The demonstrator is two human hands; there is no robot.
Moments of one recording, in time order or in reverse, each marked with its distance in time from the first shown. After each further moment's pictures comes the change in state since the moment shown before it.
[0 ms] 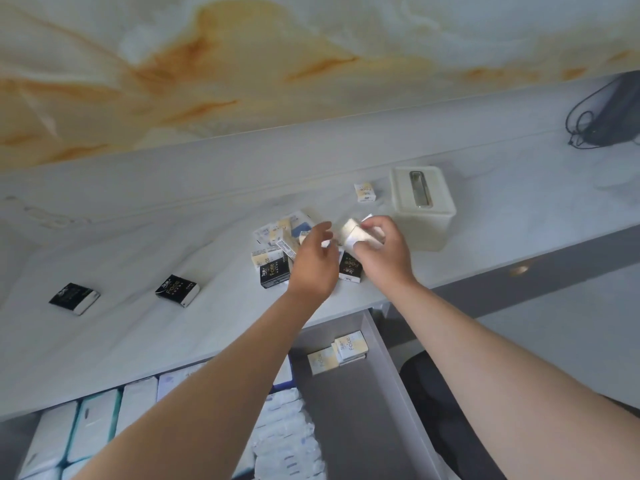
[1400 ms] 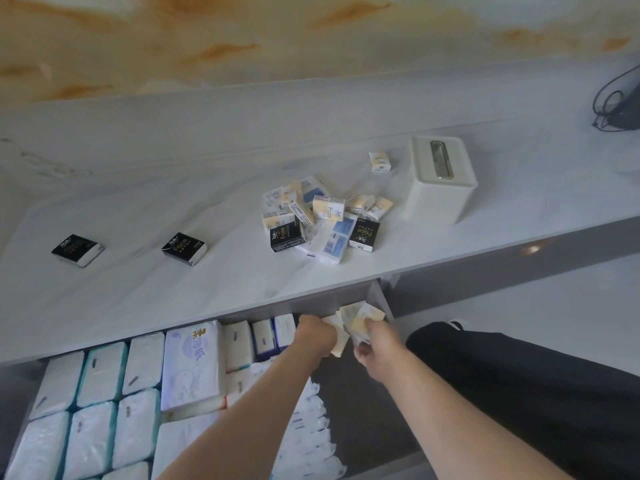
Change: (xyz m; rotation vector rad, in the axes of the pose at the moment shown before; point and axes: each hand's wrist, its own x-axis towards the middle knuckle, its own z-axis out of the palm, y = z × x) left_hand -0.101 -0.107 0.024 0.105 -0.255 -0.862; right_hand -0.113 0.116 0.037 0.494 0.121 1.080
